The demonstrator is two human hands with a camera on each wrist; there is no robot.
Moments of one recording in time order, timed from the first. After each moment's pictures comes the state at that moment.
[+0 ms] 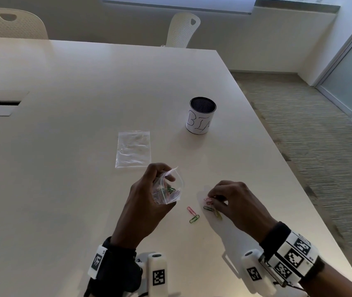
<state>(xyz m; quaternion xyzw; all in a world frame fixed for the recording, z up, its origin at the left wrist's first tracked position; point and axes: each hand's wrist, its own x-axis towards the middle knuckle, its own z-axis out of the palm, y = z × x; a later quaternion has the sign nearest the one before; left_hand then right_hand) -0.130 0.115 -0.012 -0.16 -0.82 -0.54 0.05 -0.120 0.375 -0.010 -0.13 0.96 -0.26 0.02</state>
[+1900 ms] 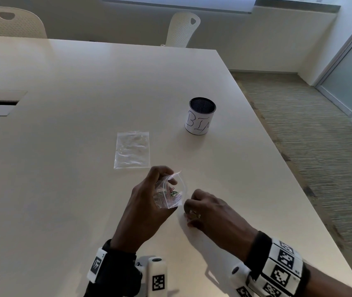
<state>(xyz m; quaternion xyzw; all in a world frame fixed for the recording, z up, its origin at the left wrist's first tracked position) -0.129 0.118 -0.013 -0.18 -0.82 -0.54 0.04 -0.105 0.326 0.002 -0.20 0.96 -0.18 0.12</state>
